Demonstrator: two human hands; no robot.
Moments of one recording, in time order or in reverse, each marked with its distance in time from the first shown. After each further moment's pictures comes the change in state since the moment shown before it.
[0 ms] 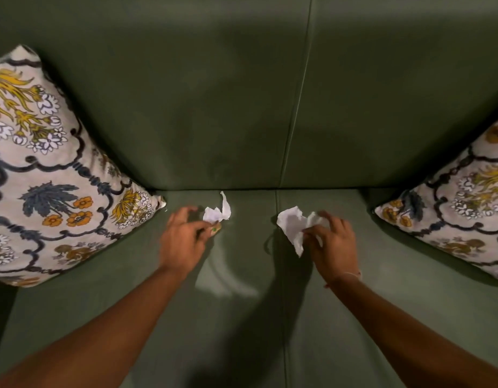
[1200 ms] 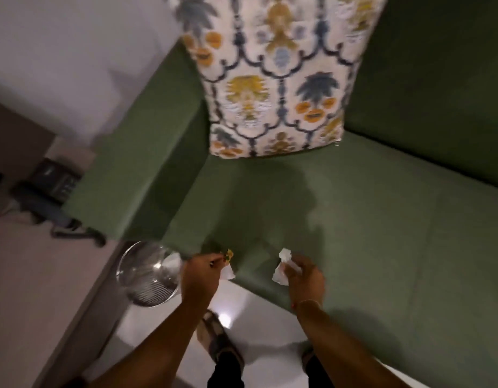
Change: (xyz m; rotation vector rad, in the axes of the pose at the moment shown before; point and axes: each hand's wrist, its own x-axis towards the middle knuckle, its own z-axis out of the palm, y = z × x) left_hand -0.328 -0.243 -0.047 -0.397 0.064 -0.761; right_hand -0.257 -0.297 0.141 0.518 -0.448 0.426
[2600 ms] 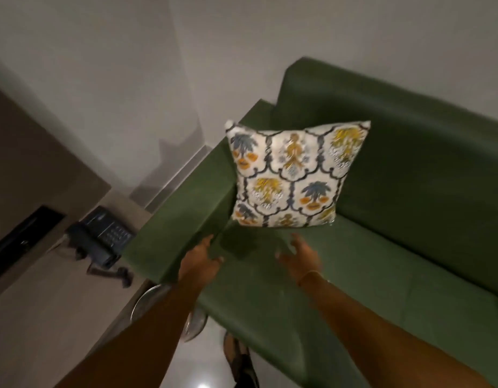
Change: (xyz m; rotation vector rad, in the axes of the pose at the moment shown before) left_hand 0.043 0.111 -0.149 -0.043 -0.086 -0.081; right_hand 0.013 -0.216 -0.068 -0.274 -0.257 -0.323
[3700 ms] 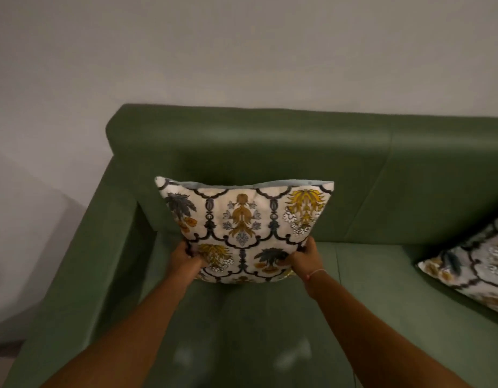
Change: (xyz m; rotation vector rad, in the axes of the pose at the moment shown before) left_hand 0.106 0.246 0.108 -0.181 -0.260 0.110; right_hand 0.076 0.088 -0.180 0.950 0.436 0.228
